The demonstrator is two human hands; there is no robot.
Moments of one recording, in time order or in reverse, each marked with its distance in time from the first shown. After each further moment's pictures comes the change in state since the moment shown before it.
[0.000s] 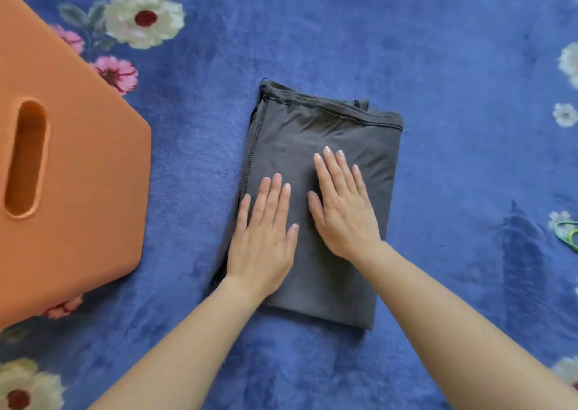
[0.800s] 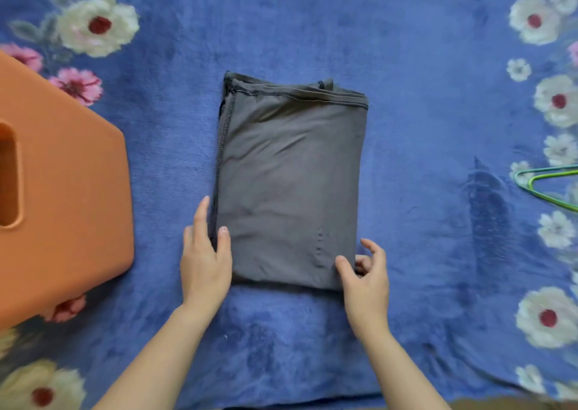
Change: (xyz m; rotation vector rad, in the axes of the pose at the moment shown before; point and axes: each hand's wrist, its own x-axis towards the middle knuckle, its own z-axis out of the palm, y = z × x) left_hand -0.042 -0.026 -0.026 -0.654 -0.006 -0.531; right_hand -0.143 -0.025 -0.012 0.992 0.168 1.084
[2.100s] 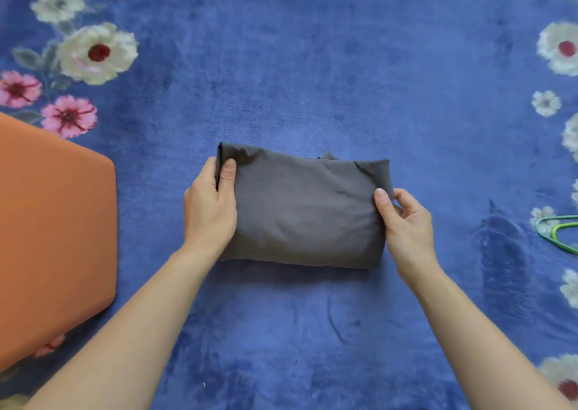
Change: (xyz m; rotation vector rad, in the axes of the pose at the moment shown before) left_hand 0.093 0.102 0.005 -0.106 0.091 0.092; right_hand 0.123 -0.102 -0.031 0.219 -0.237 -0.159
